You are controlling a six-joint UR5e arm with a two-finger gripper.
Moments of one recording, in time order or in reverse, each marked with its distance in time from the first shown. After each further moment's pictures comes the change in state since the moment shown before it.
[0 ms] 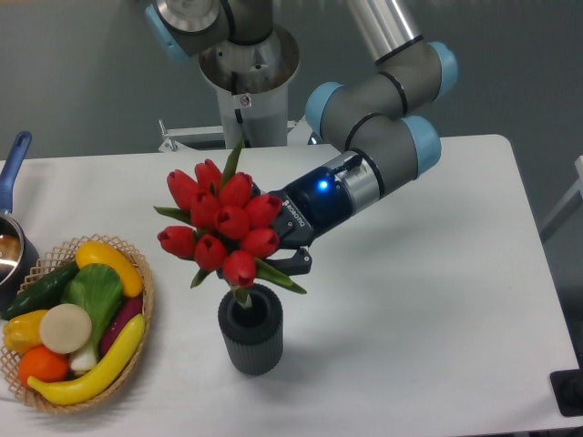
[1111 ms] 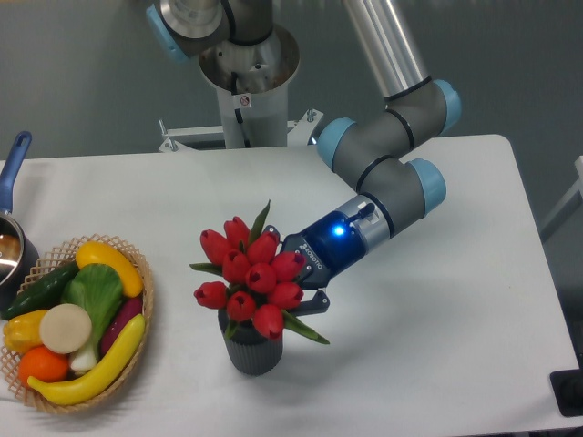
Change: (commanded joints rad) arm 0.009 -0.109 -0.006 0.002 0.031 0.055
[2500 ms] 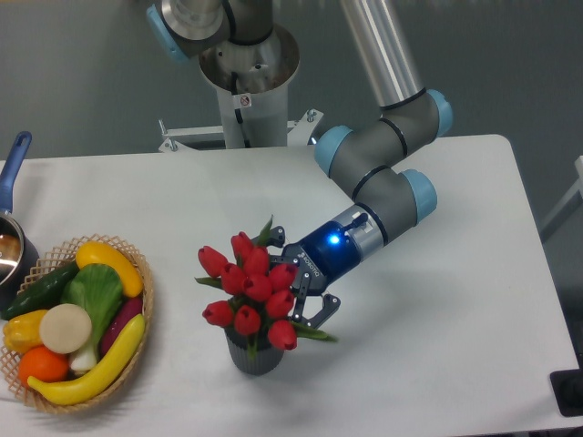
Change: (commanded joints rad) arm 0.005 -0.006 -0.026 0.002 0.130 0.112
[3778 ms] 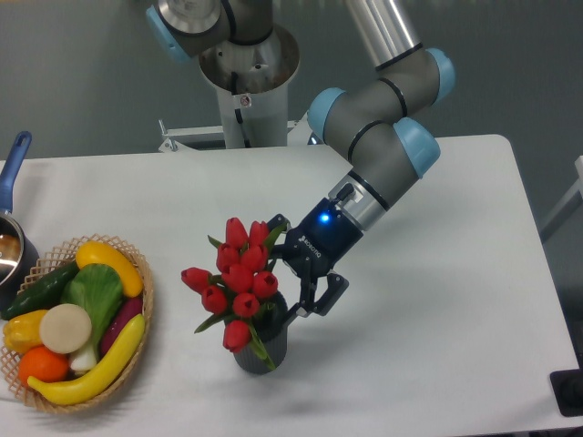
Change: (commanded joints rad) arm 0.008 0.164 -0.018 0.005 0.380 0.069
